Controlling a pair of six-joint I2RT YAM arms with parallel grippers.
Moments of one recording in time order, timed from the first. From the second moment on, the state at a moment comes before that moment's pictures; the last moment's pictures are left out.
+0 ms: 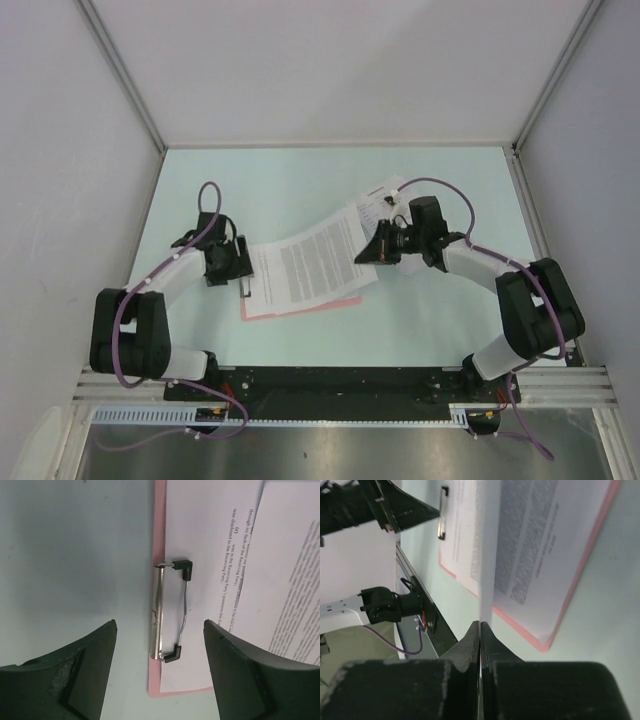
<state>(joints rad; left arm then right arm) -0.08 1.37 0.74 -0.49 0.03 -0.36 0.40 1.53 0.84 0.06 -0.77 0.63</state>
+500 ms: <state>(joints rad) -0.22 1.46 0.78 -0.49 -0.16 -0.39 0.35 1.71 0.81 0.11 -0.83 0.59</state>
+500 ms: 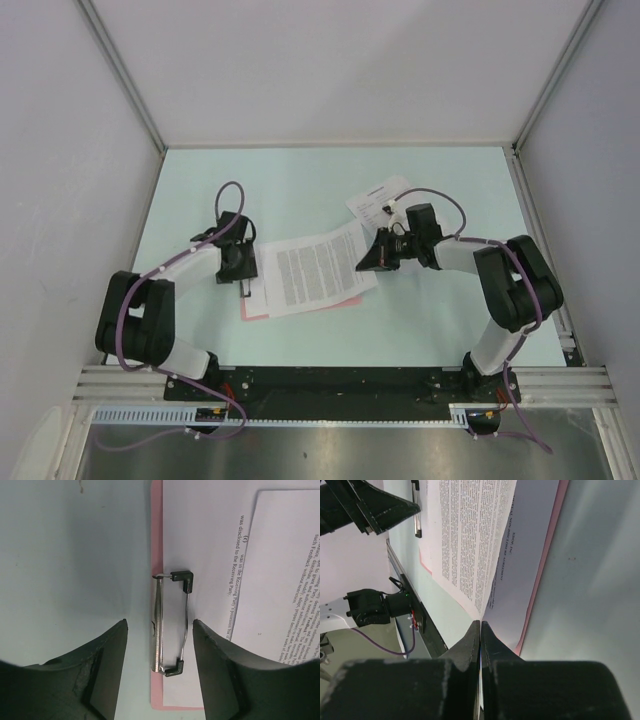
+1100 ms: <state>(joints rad) -0.29 1.53 0.81 -0.48 -0.27 -0.47 0.36 1.78 0.81 0.25 -0.84 0.65</state>
